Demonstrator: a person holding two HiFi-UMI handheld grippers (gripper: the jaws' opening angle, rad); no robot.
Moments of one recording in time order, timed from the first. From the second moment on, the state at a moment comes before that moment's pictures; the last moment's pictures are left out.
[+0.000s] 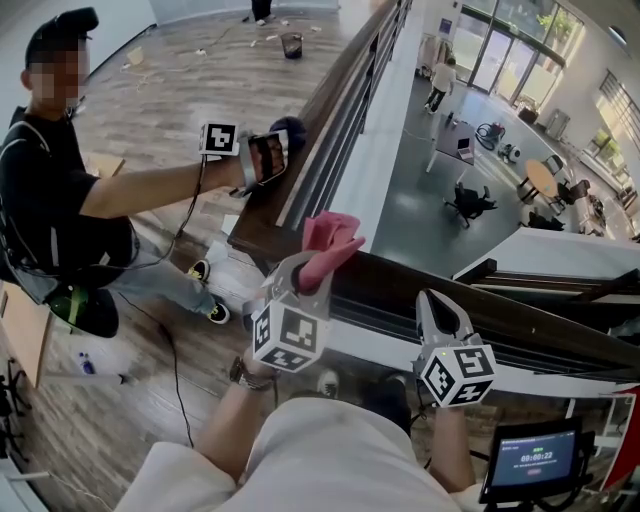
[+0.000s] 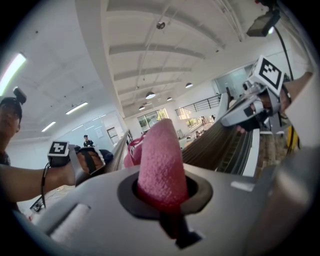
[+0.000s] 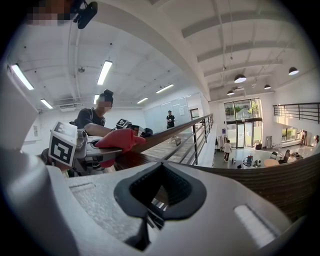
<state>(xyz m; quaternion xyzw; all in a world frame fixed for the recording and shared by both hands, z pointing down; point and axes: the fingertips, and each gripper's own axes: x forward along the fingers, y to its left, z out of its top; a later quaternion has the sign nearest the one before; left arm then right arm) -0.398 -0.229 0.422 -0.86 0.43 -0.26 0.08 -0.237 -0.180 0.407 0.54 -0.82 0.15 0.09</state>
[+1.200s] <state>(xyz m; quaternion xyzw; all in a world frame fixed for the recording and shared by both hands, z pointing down) -0.370 -0.234 0.433 -0.86 0.43 -0.27 0.05 -0.244 -0.193 0.416 0.52 -0.83 0.16 0.10</state>
